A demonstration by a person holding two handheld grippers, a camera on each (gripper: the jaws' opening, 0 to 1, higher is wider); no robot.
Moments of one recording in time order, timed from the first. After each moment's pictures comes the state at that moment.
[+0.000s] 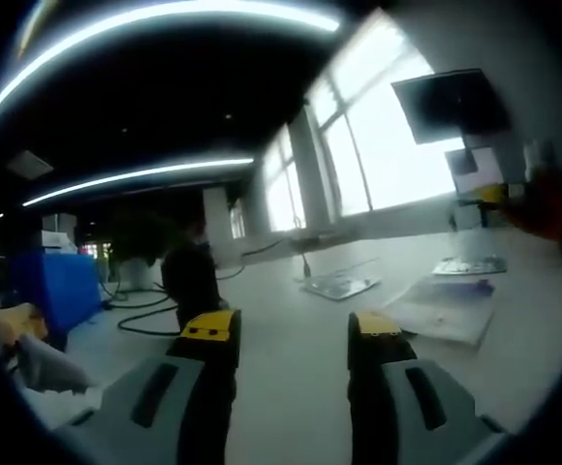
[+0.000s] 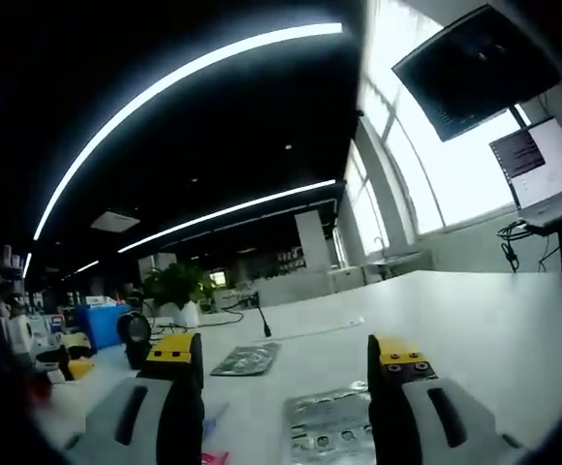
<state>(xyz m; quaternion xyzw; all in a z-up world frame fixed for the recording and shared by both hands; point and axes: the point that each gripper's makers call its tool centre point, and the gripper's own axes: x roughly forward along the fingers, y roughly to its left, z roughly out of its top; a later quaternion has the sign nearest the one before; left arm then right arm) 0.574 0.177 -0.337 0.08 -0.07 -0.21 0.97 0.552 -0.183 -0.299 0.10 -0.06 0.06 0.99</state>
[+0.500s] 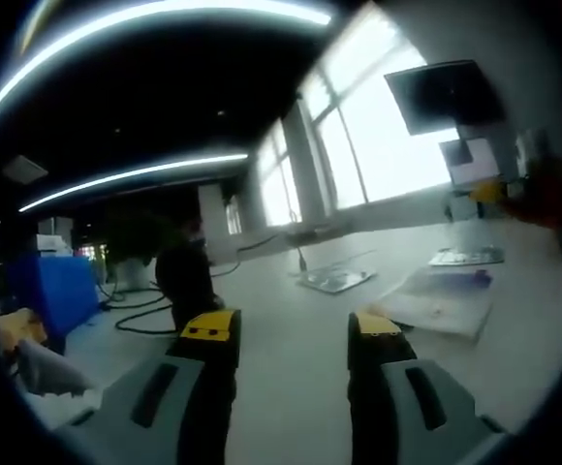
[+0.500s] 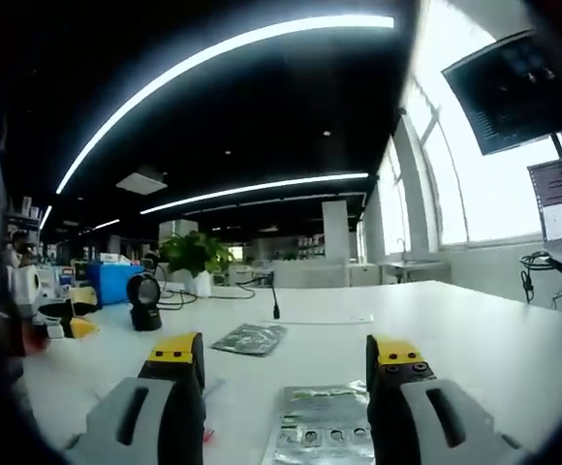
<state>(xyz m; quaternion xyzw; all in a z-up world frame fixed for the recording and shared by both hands) 0.576 0.172 -0.343 0.10 -0.06 -0.22 0.97 0.560 -0.184 -0.307 0.01 -0.04 0.11 0.99</state>
